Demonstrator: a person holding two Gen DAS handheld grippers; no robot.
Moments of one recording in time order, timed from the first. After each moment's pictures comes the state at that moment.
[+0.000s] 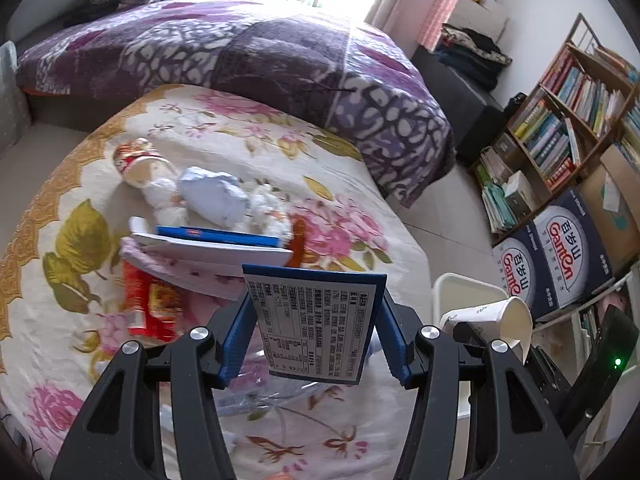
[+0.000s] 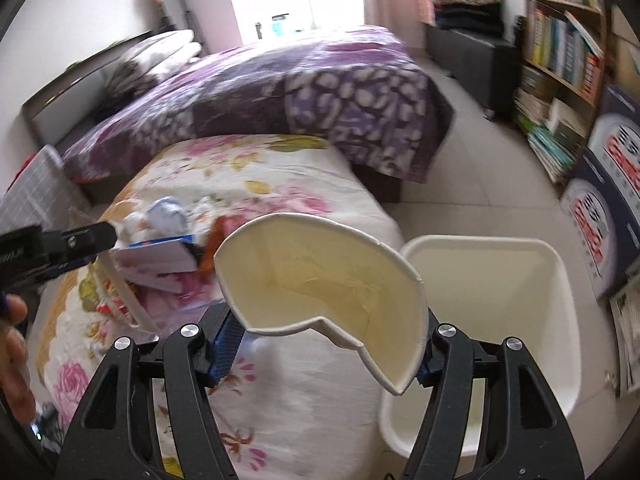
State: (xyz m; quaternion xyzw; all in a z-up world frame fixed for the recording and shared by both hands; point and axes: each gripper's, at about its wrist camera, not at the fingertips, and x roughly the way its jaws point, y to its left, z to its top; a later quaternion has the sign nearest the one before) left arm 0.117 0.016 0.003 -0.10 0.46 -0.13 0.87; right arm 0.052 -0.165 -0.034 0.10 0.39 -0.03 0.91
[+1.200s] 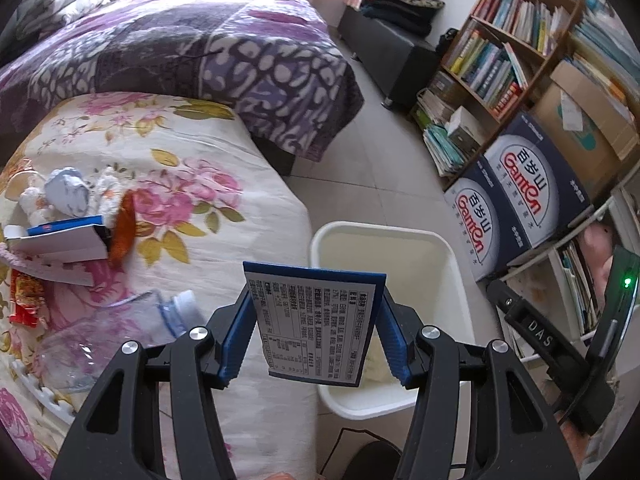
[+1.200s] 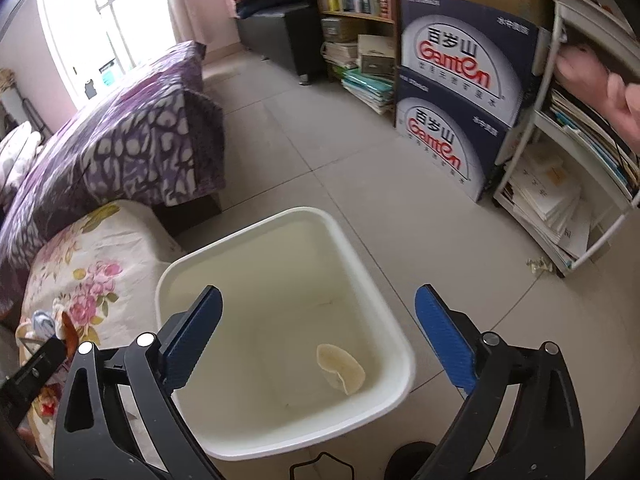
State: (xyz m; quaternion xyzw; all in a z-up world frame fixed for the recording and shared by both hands) left arm 0.089 -0.144 -0.018 -0.04 0.48 -0.22 0.85; right arm -0.013 -0.340 -0.043 0.23 0.40 -0.29 0.84
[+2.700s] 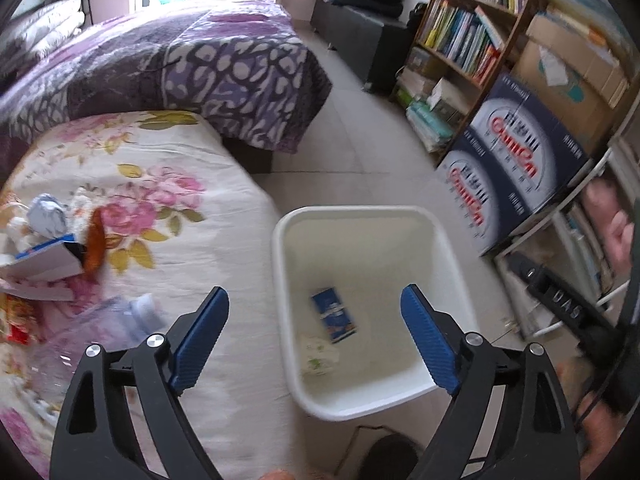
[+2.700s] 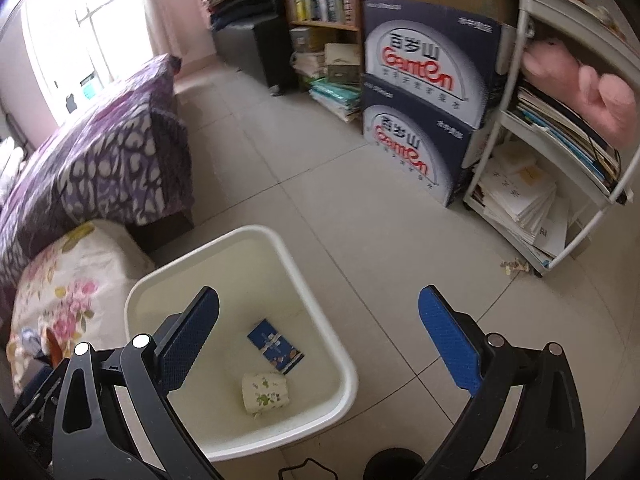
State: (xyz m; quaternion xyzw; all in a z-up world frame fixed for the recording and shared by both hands) left arm 0.072 -0.183 -0.028 0.04 0.47 -0.24 0.85; right arm -0.033 -0.363 -0.040 0.22 0.39 -0.32 0.84
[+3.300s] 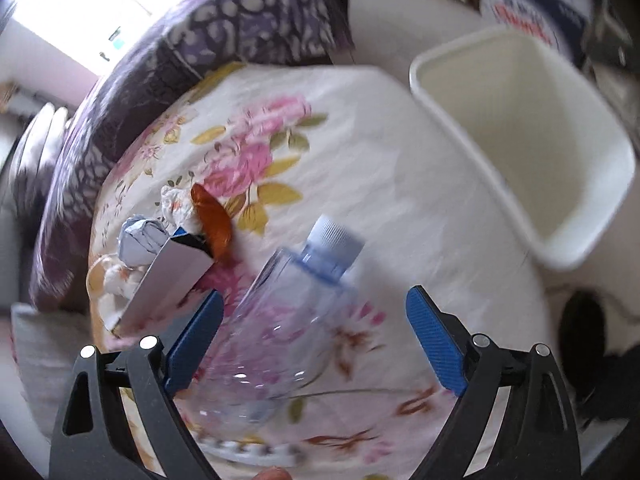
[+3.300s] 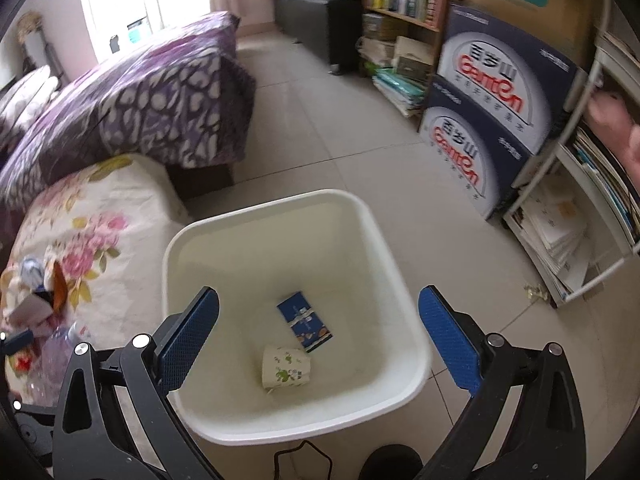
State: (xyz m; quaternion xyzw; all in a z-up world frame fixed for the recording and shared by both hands) left arm 0.092 -0.113 -0.091 0.36 0.50 -0.18 0.77; right arm 0.010 -0.300 -0.050 0.14 0.44 -0.25 0.85
